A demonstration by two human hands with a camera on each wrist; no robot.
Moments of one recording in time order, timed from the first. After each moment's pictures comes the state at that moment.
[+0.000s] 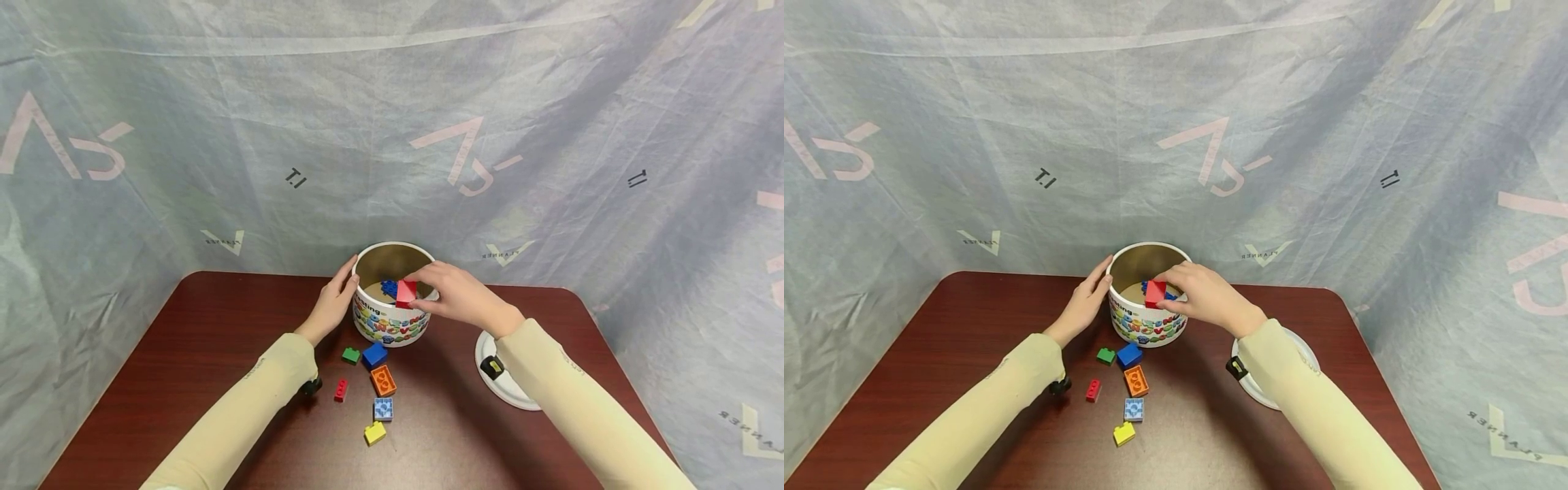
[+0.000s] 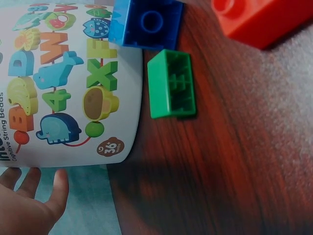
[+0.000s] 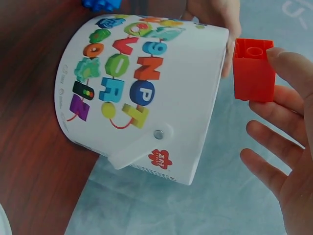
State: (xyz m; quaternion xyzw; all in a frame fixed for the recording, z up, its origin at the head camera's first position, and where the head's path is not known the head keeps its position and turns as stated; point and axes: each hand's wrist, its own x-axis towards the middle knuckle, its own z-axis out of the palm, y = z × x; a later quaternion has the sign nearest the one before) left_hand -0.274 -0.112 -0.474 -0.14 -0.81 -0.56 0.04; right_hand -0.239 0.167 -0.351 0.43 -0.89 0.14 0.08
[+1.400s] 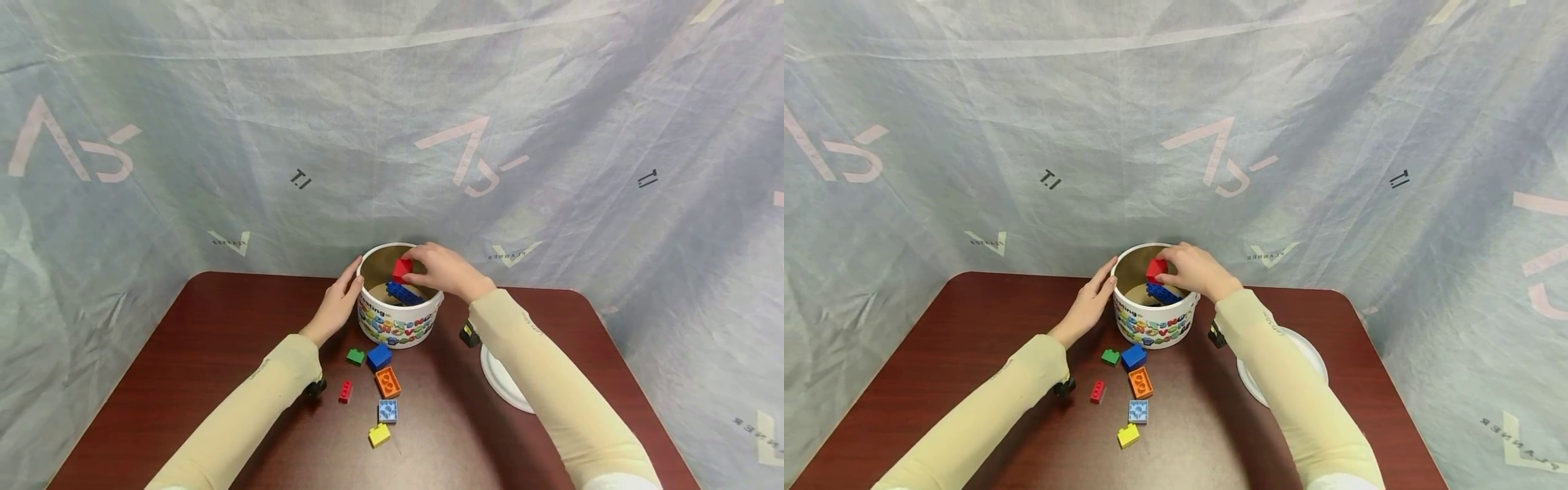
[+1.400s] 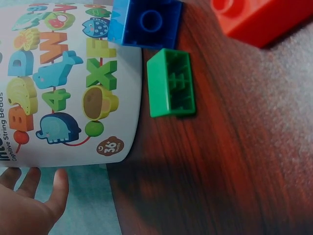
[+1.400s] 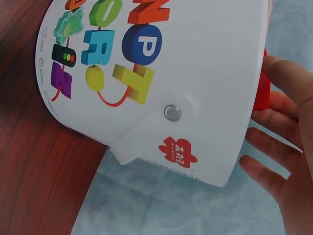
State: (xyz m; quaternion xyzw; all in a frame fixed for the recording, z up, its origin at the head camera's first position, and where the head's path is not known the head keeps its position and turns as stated) left_hand -0.272 -0.112 -0.473 -0.14 -0.82 -0.56 0.04; right_hand -0.310 0.145 -0.365 0.36 -0.93 0.11 0.02
